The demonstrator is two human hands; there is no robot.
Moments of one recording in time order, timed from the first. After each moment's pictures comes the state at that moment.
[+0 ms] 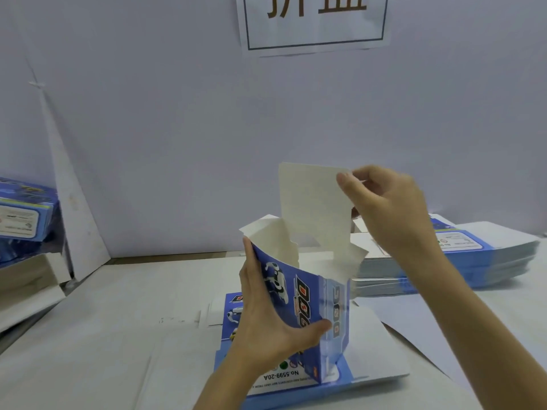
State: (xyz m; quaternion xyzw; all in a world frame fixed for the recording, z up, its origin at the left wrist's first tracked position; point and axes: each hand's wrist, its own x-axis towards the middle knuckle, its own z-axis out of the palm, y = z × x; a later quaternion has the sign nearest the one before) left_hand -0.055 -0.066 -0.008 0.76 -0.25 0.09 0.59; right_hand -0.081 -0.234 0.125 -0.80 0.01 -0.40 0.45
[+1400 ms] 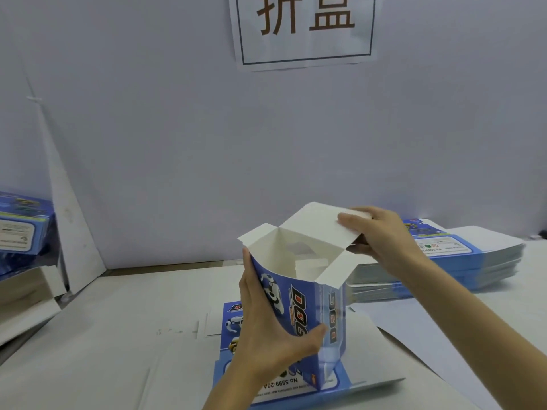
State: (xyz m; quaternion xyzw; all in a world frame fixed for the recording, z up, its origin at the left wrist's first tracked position) left_hand -0.055 -0.070 -0.012 0.75 -0.25 0.09 0.61; right_hand -0.048 -0.273 0.091 -0.68 0.09 -0.20 0.71
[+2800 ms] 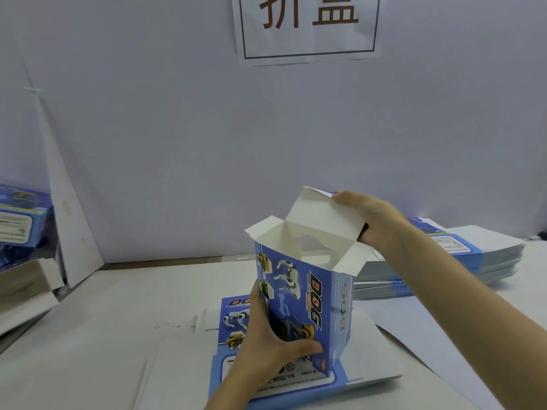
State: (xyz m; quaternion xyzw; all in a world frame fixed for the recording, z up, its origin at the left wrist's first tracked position) left_hand -0.036 -0.067 -0.052 0.75 -0.19 -0.06 0.62; right_hand -0.020 -0.268 0.113 -0.59 0.19 -0.14 0.78
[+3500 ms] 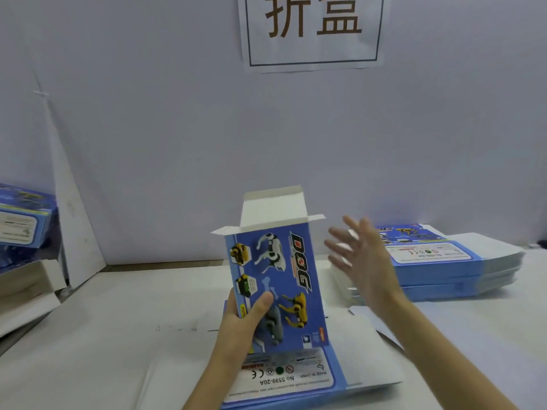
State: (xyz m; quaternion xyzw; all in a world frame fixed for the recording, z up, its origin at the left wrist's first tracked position) left_hand -0.024 -0.046 -0.032 0.64 -0.11 -0.03 0.76; right_hand -0.049 -0.248 0.049 -0.59 0.00 -0.19 0.79
